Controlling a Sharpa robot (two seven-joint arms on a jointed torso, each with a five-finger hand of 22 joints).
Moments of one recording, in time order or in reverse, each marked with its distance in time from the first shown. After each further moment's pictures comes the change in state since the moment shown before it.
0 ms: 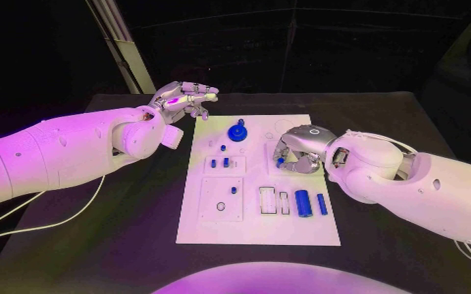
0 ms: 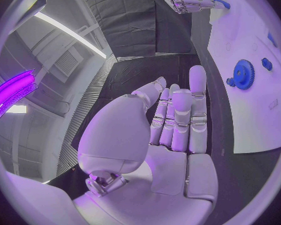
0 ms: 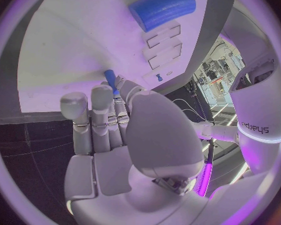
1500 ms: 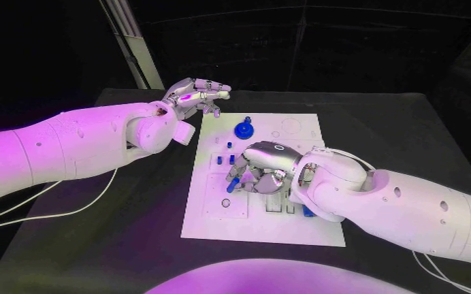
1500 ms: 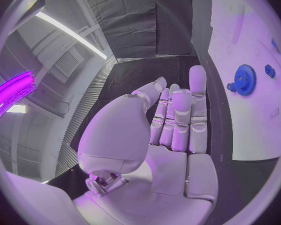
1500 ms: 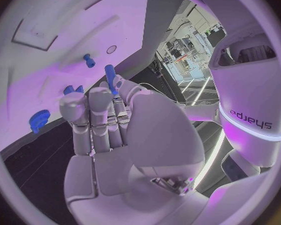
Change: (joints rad) left arm -0.002 0.023 0.000 -0.005 0.000 -0.001 -0.001; left_hand 0.000 0.000 0.003 -0.003 0.000 0.000 0.000 0.000 0.000 0.000 0.000 0.004 0.000 0.000 0.000 0.000 -0.001 0.000 0.000 0.000 0.000 0.000; right arm -0.025 0.186 -0.065 -0.007 0.217 -0.111 0.195; right_hand -0.008 -0.008 0.051 -0.034 0.001 0.004 0.004 -0.010 -0.004 0.009 0.005 -0.035 0.000 0.000 0.000 0.017 0.018 0.000 0.003 0.004 0.009 0.014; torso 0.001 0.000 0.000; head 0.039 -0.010
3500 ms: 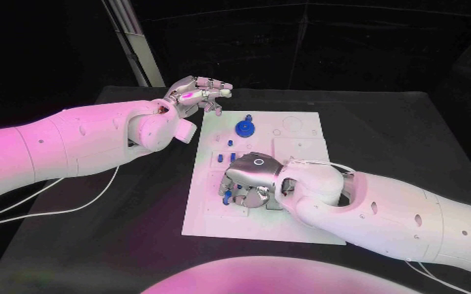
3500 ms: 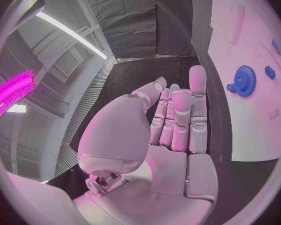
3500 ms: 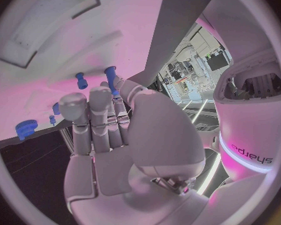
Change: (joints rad) left arm -0.001 0.002 0.000 0.000 0.000 0.001 -0.002; left_hand 0.000 0.000 0.000 0.000 0.000 0.000 0.000 0.000 0.000 0.000 0.000 0.000 0.000 0.000 0.000 0.000 0.000 0.000 0.000 0.000 0.000 0.000; right arm -0.019 0.085 -0.032 -0.013 -0.249 0.085 -0.070; right_hand -0.031 -0.030 0.014 -0.012 0.021 -0.012 0.017 -0.006 -0.001 -0.011 0.011 -0.027 0.002 -0.007 0.007 -0.010 -0.027 0.000 -0.017 0.009 -0.006 -0.028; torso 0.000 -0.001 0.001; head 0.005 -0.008
